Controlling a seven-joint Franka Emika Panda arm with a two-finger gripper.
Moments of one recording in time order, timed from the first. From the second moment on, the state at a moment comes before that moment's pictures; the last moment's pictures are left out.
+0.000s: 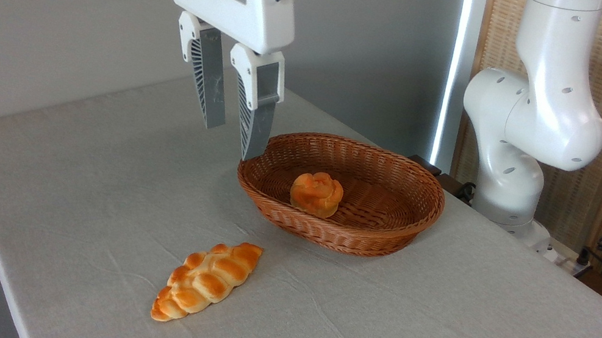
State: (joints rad) arm -0.05 -0.02 -0.02 -1.57 0.01 1.55 0.71
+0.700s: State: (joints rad) arm 0.00 -0.02 -0.08 -1.57 0.05 1.51 0.73
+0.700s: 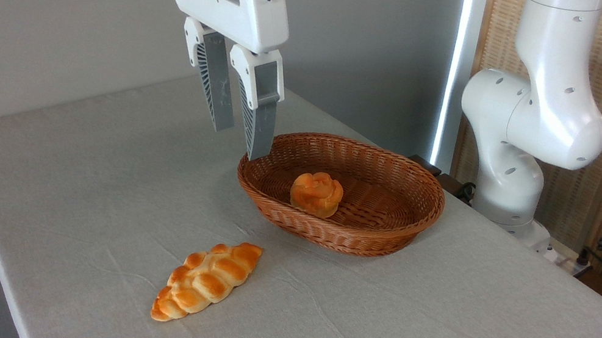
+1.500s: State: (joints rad) arm 0.00 -0.02 -0.05 -1.58 0.04 1.53 0.76
